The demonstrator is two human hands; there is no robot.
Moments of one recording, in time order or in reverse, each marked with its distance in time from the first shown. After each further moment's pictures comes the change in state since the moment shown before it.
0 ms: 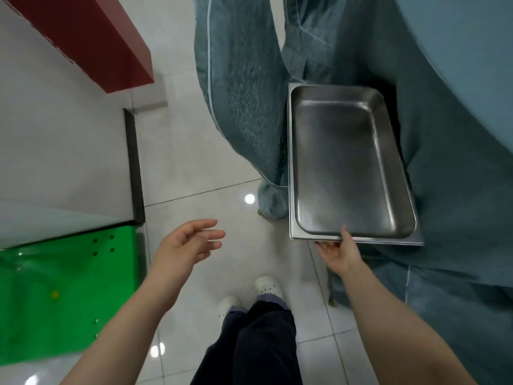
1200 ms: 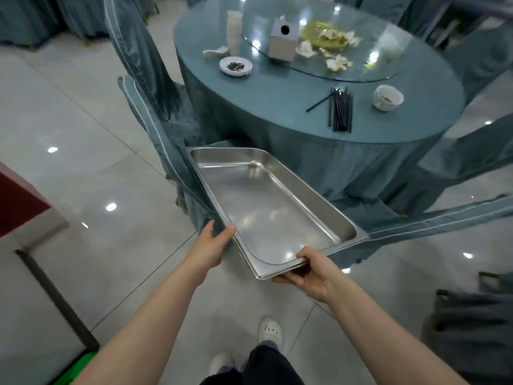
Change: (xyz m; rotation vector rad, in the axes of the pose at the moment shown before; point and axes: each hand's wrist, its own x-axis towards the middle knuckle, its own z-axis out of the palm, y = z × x) left_hand -0.086 0.026 -0.046 0.359 -0.642 0.156; right_hand -0.341 0.180 -0.050 0.233 -0.167 -0.224
